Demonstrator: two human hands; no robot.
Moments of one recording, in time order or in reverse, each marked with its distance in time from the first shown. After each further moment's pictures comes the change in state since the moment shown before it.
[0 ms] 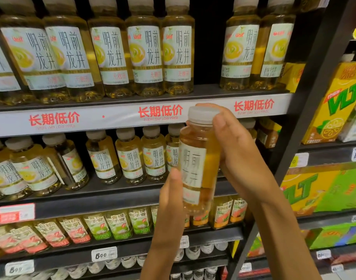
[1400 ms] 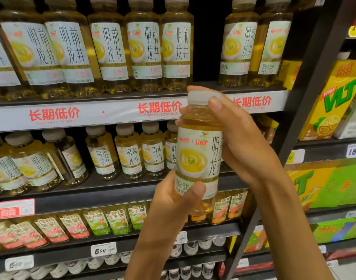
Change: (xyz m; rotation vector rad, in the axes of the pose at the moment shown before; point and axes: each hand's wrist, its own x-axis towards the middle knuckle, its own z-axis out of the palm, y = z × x) left_hand -0.015 0.022 -0.009 0.005 -0.223 0.006; right_hand 0.008 -0.022 0.000 -0.004 -0.074 0.052
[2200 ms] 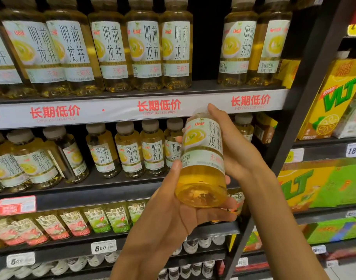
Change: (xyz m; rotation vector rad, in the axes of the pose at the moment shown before) left_hand 0.002 0.024 0.019 -0.567 -0.020 -0.235; right_hand 0.012 0.033 -0.011 0.515 0.094 0.469
